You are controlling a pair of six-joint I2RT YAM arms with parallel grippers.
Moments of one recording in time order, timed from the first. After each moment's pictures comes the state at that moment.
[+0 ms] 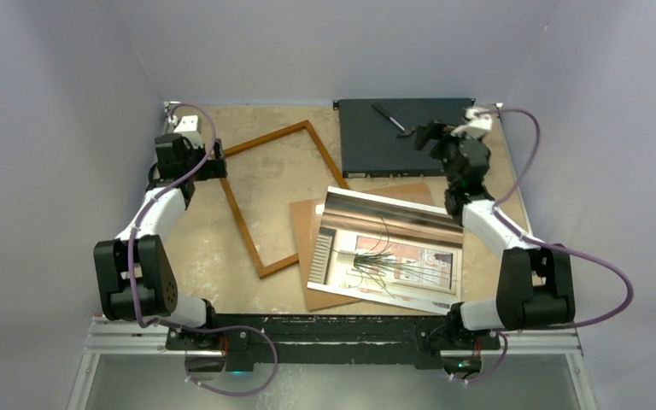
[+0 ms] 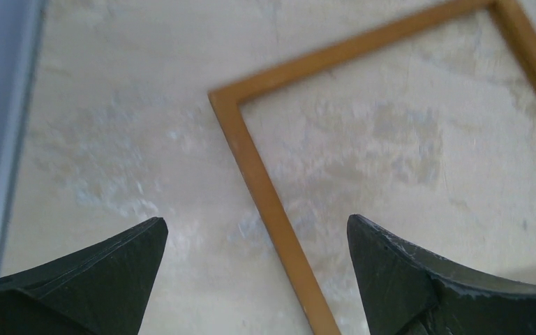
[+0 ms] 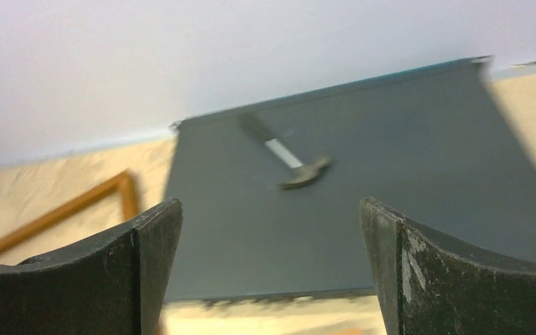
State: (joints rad) left arm 0.14 1.45 0.93 0.04 0.12 -0.02; right arm 0.07 1.37 0.74 0.64 0.05 0.30
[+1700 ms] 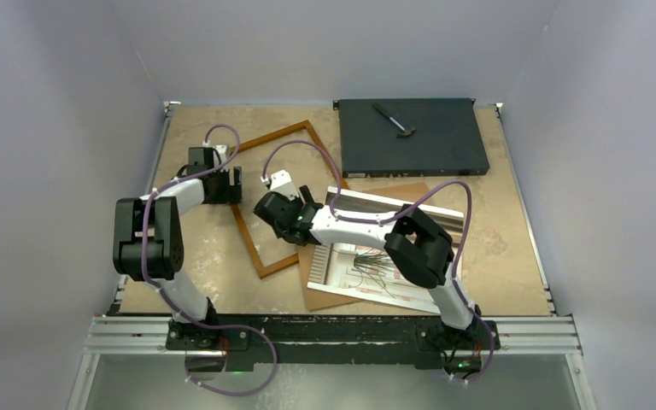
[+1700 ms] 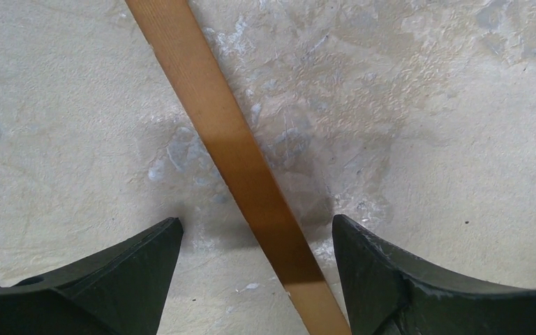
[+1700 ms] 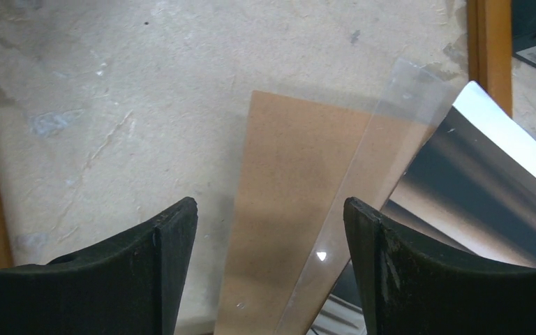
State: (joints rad) left arm 0.05 1.72 0.96 -0.19 0.07 -0.02; right arm 1.10 2.11 1.59 -0.43 0.64 0.45
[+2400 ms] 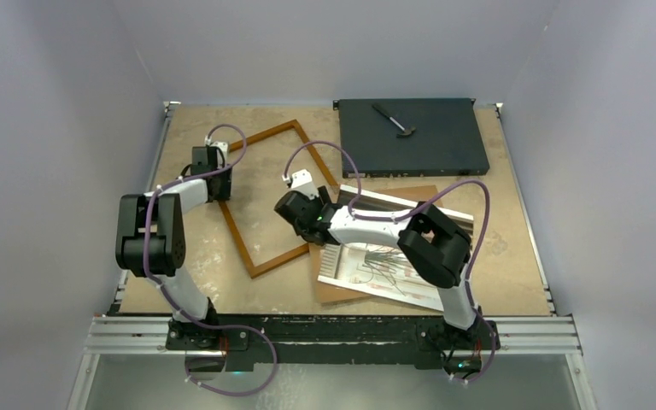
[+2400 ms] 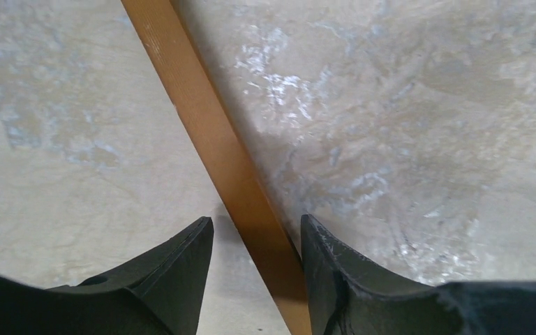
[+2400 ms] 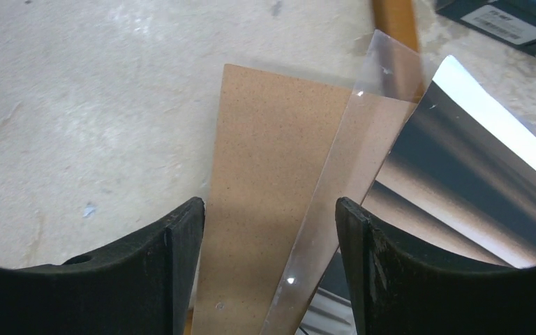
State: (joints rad) left arm 0.03 1.75 0.96 -0.09 -0.14 0.09; right arm 1.05 2.02 1.40 -0.33 0.66 0.44
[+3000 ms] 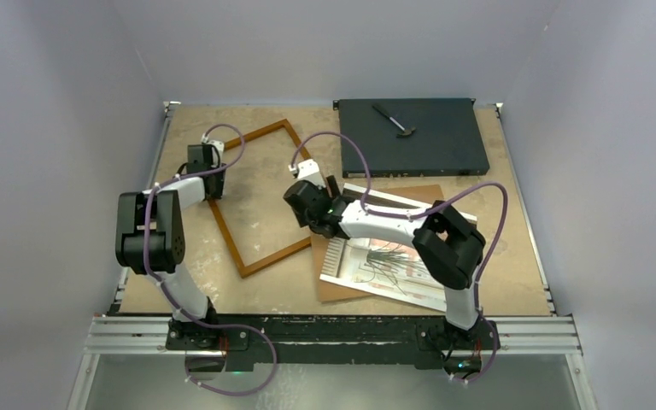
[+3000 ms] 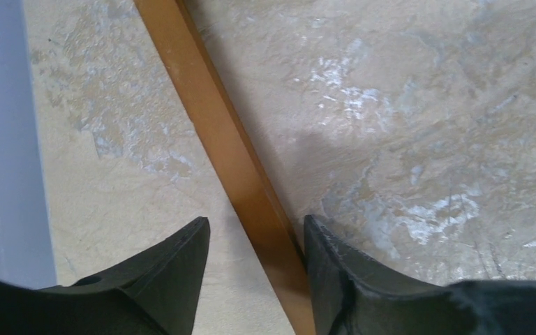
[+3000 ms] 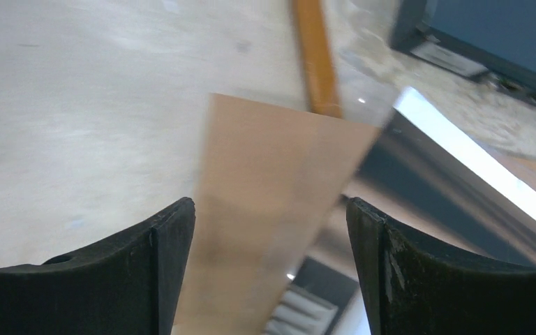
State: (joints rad) left arm 0.05 1.77 0.96 -0.03 -0.27 0.23; right arm 0.97 1.92 1.32 -0.28 0.63 0.37
